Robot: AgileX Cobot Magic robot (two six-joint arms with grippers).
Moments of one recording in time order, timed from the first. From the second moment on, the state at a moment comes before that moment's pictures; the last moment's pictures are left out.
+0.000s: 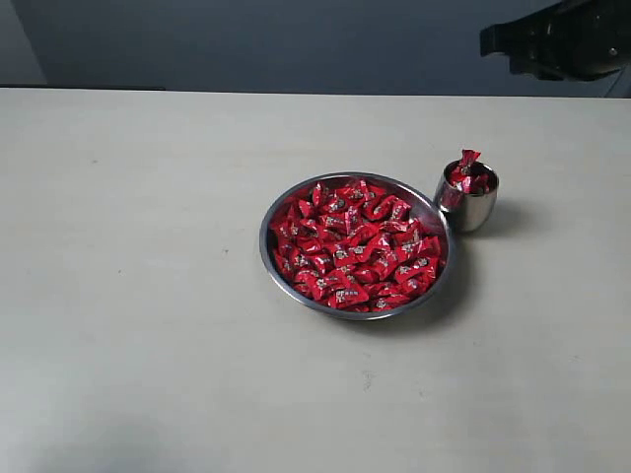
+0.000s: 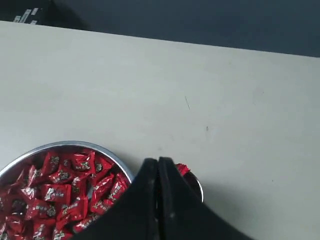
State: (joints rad) left arm 0.19 0.00 0.00 0.03 0.34 0.03; right arm 0.31 1.46 -1.10 0.25 0.44 -0.18
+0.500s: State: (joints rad) left arm 0.19 0.00 0.00 0.03 0.34 0.03; right arm 0.32 1.23 -0.88 0.34 0.30 -0.18
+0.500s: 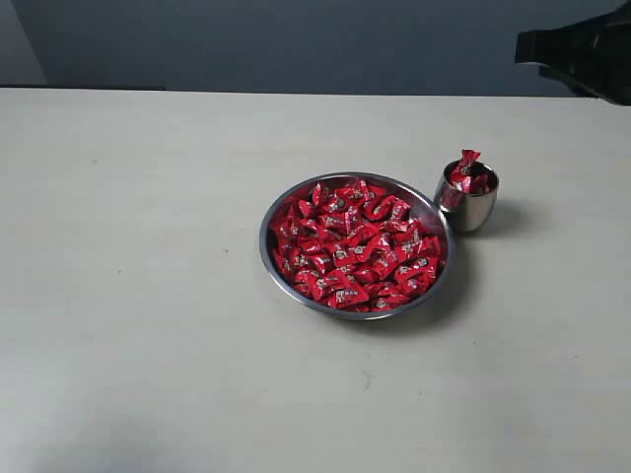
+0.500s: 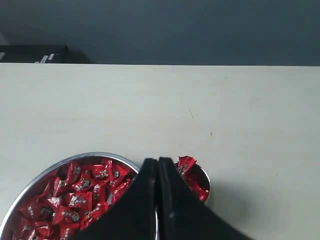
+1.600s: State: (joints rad) left arm 0.19 0.00 0.00 0.03 0.34 0.03; right arm 0.37 1.07 -0.86 0.22 0.29 -0.18
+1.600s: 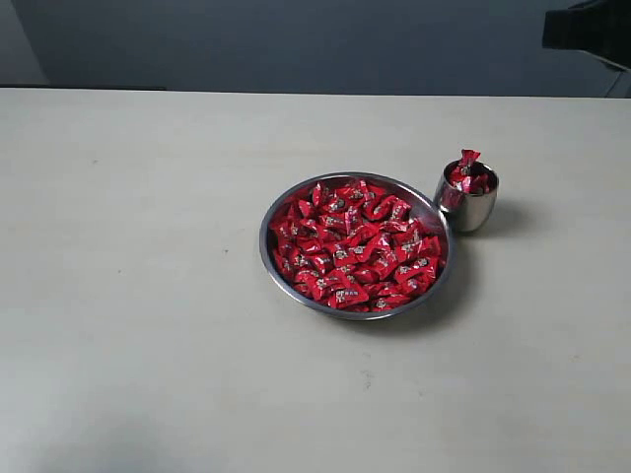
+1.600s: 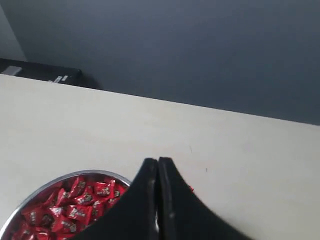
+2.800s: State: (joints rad) left arm 0.19 0.00 0.00 0.03 0.34 0.03; right arm -0.06 0.36 -0.44 0.04 0.40 -0.21
